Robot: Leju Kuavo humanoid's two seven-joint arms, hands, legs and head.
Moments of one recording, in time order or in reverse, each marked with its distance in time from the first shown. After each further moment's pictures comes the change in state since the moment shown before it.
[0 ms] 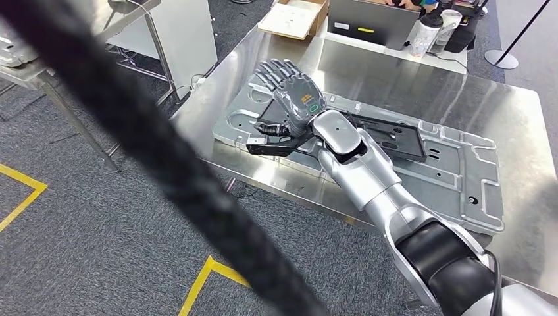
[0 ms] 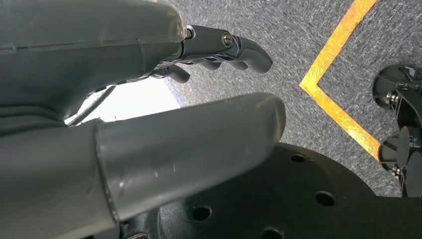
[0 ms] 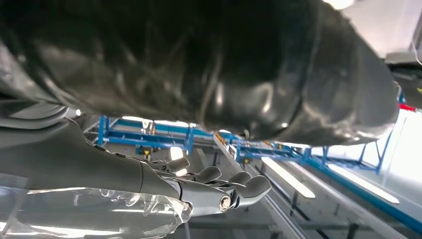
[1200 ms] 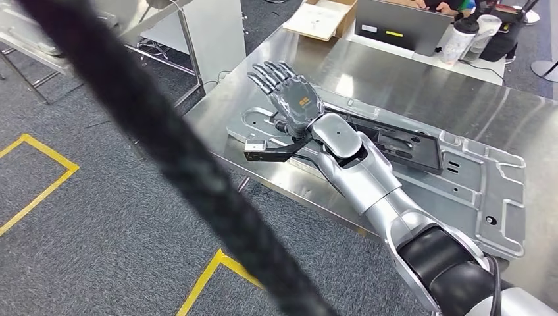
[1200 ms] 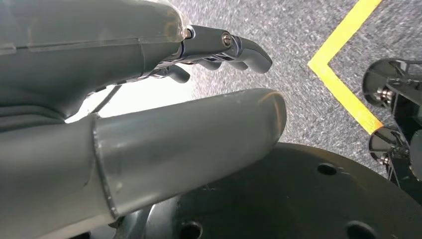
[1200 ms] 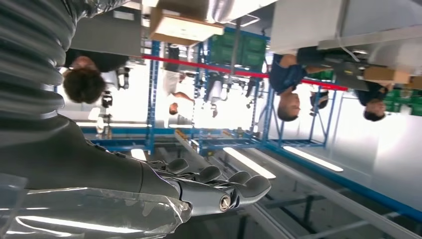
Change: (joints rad) left arm 0.012 0.000 0.000 0.000 0.000 -0.006 -0.006; right arm 0.029 0.006 0.001 -0.060 -0.050 -0.010 -0.046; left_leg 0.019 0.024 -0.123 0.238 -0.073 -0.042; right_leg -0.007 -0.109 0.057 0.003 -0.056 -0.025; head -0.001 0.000
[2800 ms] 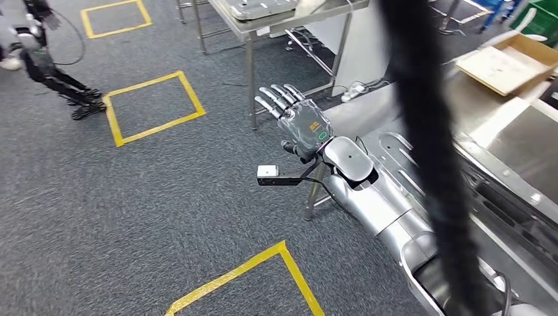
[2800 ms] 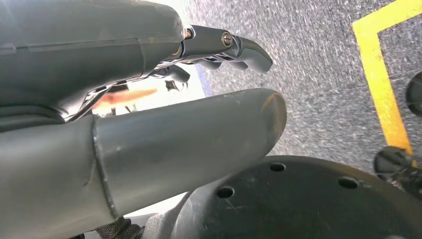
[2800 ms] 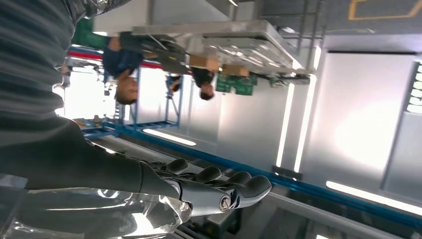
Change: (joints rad) left arm -0.001 -0.016 -0.078 0.000 0.000 0.028 0.025; right arm 0.144 -0.089 0.008 -0.133 -0.046 -0.041 -0.032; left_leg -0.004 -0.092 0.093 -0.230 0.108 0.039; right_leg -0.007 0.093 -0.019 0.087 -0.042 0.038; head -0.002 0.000
